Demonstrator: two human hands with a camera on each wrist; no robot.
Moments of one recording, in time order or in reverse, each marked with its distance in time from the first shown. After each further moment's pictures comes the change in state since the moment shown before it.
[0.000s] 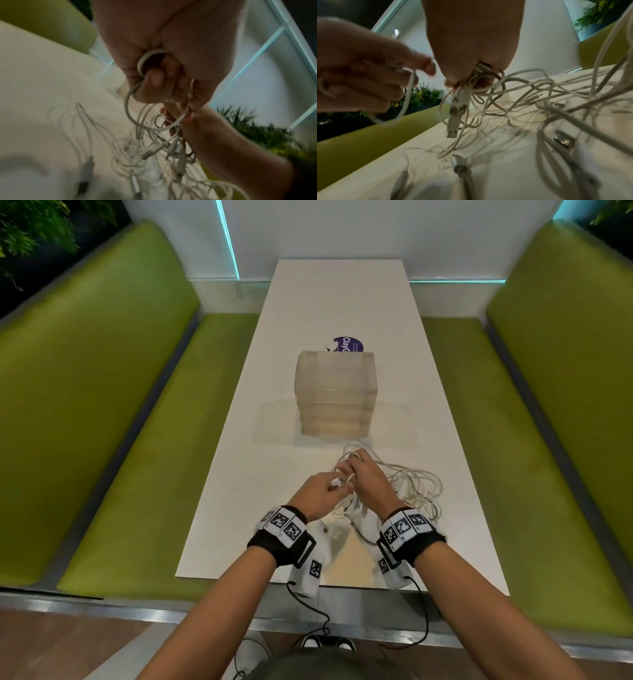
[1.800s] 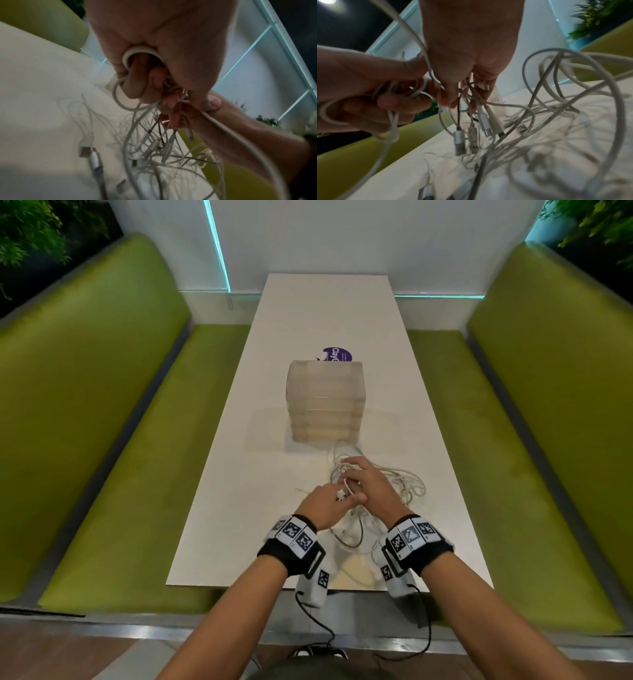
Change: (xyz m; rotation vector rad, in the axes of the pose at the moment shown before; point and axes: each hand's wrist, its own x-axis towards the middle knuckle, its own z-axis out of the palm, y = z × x) left_hand 0.000 0.015 0.022 0.131 -0.026 0.023; right_hand -0.027 -0.005 -0.031 -0.061 -0.008 -0.123
